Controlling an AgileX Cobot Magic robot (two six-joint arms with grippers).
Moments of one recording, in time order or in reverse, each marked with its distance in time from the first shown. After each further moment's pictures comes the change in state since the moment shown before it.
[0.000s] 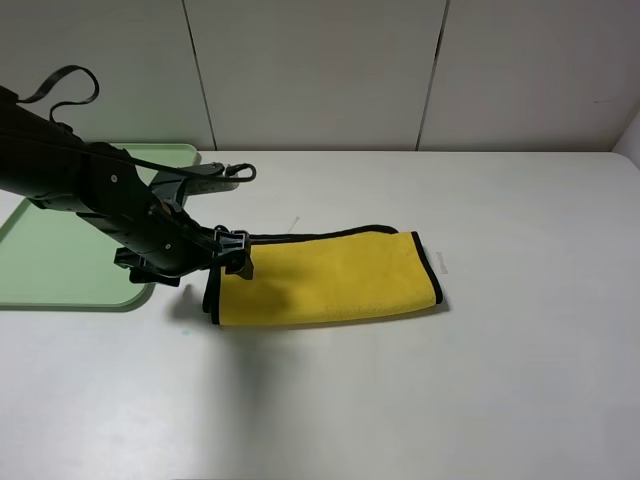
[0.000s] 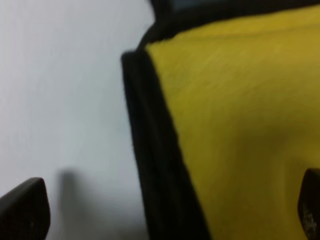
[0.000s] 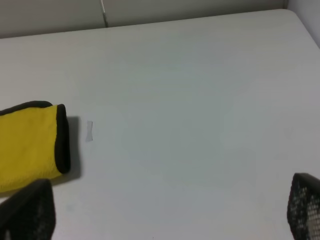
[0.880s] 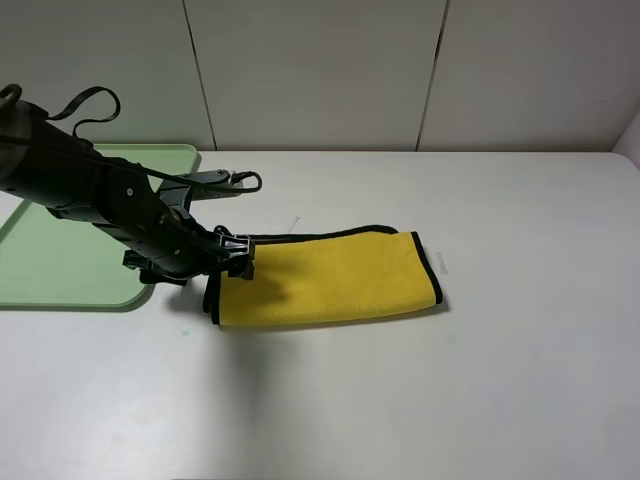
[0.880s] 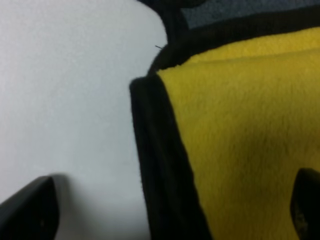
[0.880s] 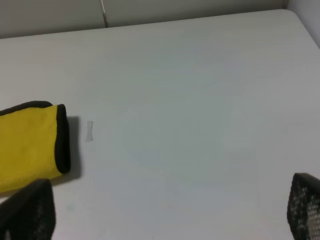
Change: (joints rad) left arm 0.000 0.070 -0.011 0.006 -0.074 0.004; right arm 0.000 0.000 0.000 -0.001 0.000 0.000
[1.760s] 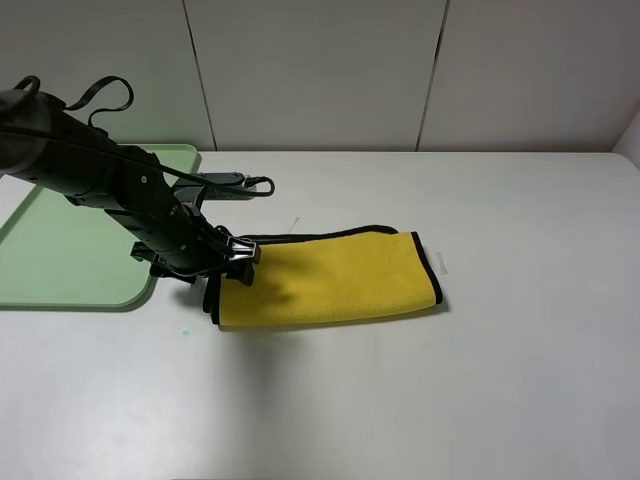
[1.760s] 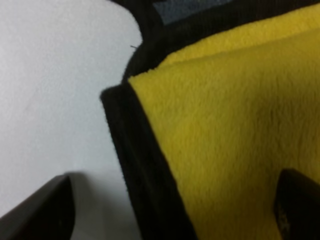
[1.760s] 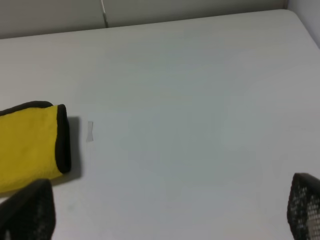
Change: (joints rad) left arm 0.000 0.047 -0.075 0.013 0.124 0.081; right arm 0.000 0.000 0.000 0.002 0.000 0.000
